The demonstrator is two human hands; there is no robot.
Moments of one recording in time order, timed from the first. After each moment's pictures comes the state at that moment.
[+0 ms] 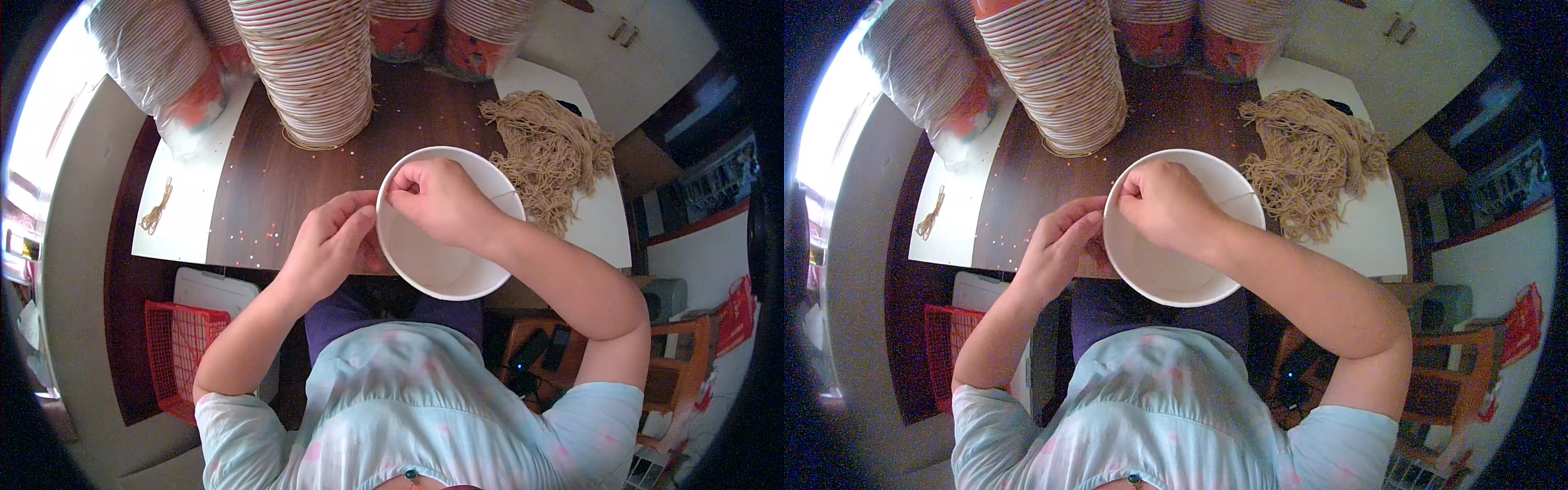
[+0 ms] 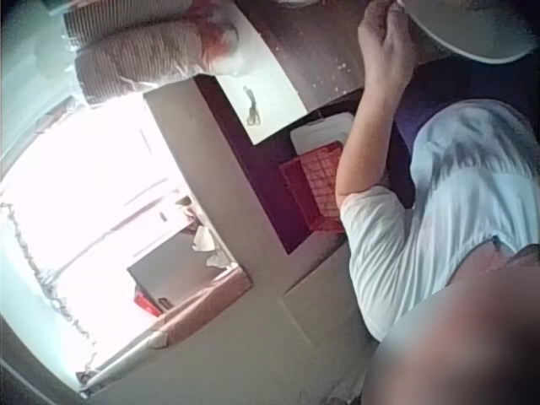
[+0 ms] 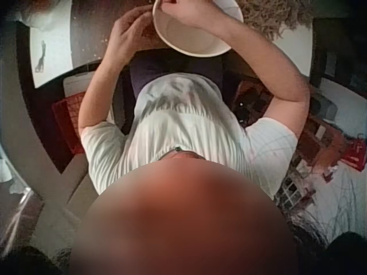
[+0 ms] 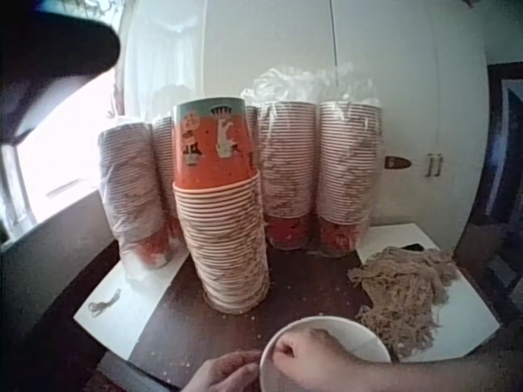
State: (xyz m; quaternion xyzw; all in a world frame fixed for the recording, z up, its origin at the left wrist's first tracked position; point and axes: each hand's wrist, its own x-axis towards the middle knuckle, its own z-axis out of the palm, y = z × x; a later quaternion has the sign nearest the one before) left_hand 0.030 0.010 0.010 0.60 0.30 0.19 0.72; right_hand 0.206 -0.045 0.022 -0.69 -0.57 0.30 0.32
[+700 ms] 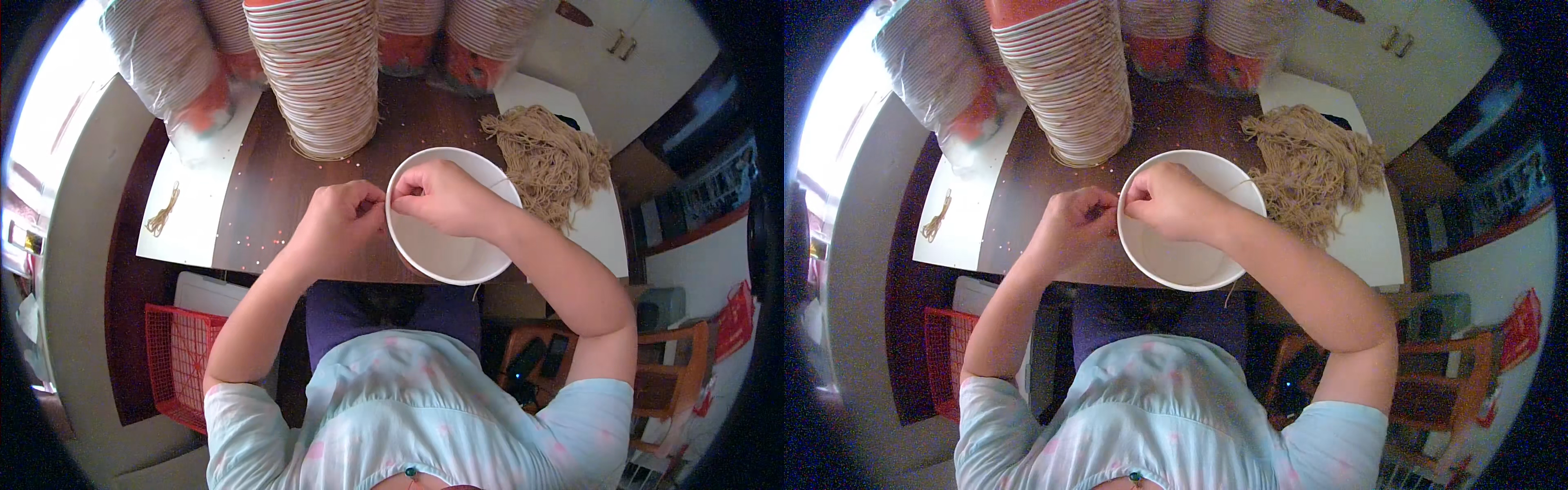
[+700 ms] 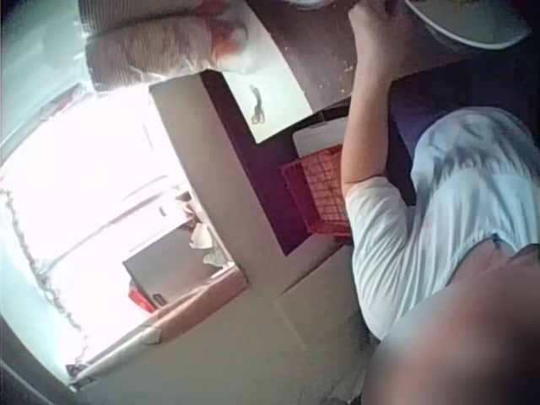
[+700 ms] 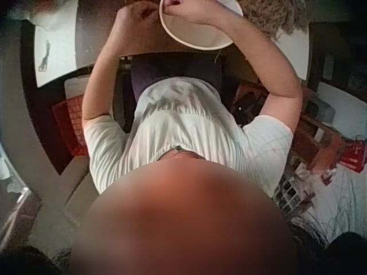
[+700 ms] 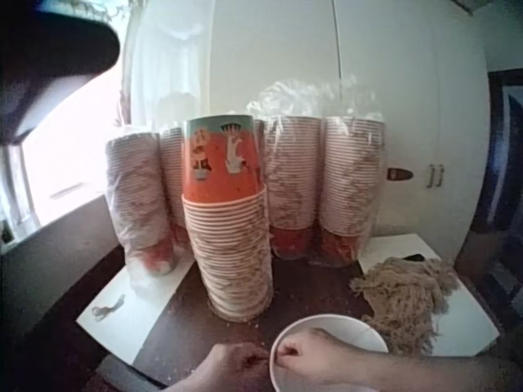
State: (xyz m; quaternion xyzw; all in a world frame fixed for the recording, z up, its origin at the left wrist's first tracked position) left_hand 0.045 0.043 0.001 0.80 0.25 0.21 0.49; right_hand 0.220 -0.034 0.039 -0.65 -0.63 0.34 0.25
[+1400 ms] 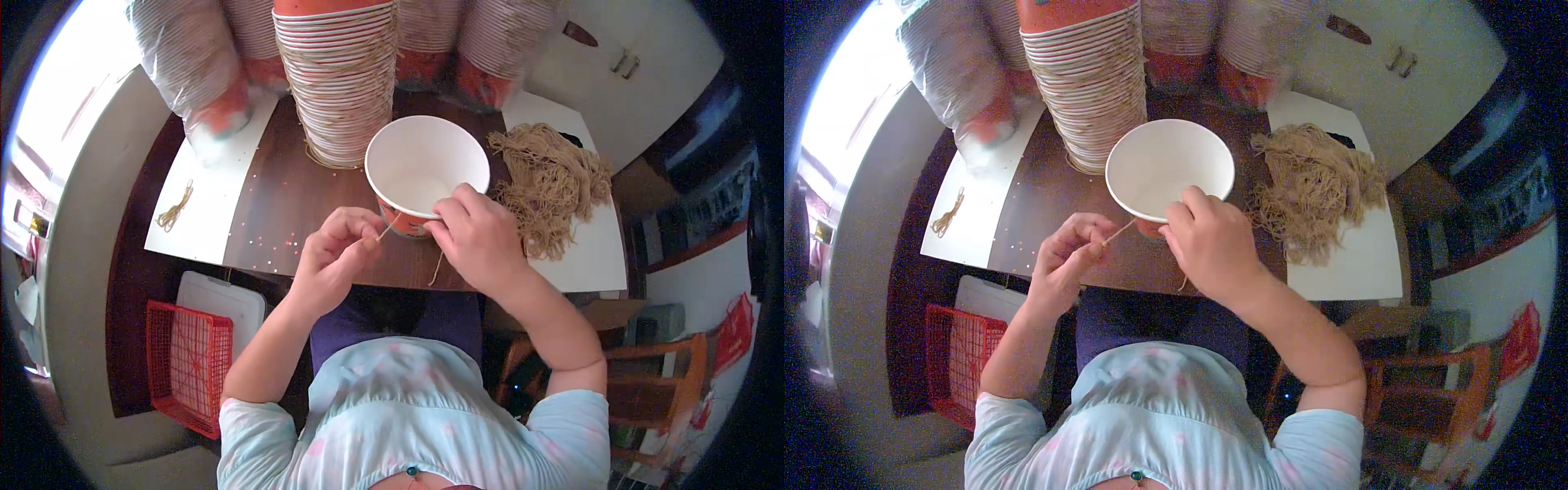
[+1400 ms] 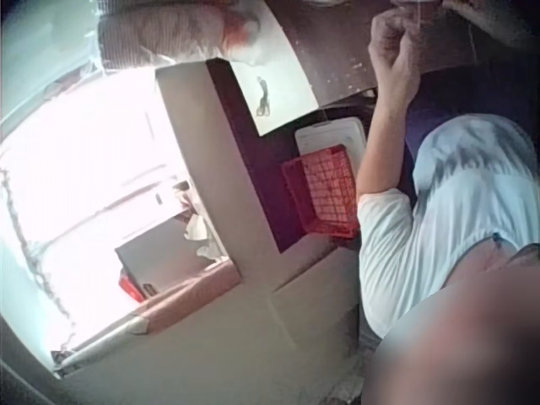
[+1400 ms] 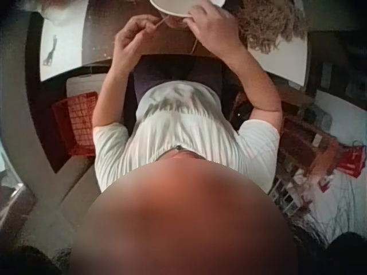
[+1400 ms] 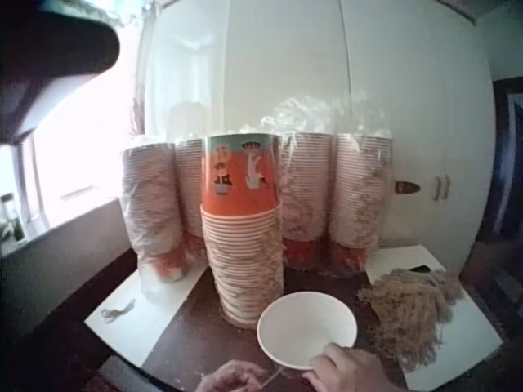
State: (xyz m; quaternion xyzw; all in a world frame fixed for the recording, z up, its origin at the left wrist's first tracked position) left_hand 0.002 0.007 -0.002 0.63 0.18 0.34 0.68; right_hand 0.202 -0.088 0.033 -0.67 -0.71 -0.09 0.23
